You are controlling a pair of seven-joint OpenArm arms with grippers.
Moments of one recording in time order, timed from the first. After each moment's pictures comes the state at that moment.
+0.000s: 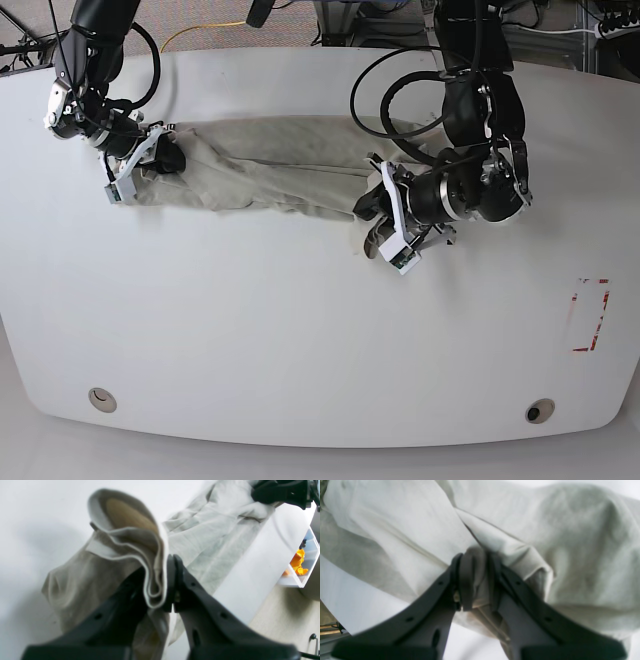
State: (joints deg) left arm -6.2 4.0 -5.8 102.8 -34.2 -42.8 83.4; right arm -9.3 18.2 24.3 79.1 40.5 42.4 -57.3
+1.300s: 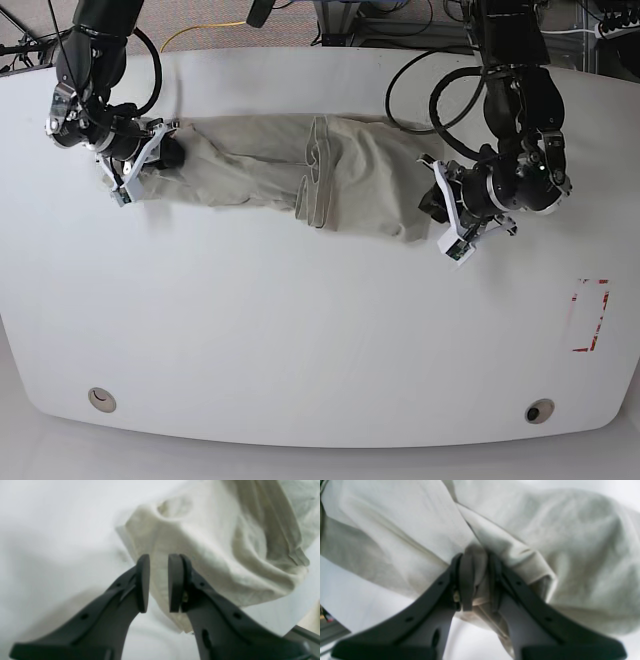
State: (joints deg) left arm -2.7 -5.3 -9.8 101.8 -25.8 -42.8 77.8; right arm -8.6 17.2 24.3 87.4 37.7 41.1 -67.3
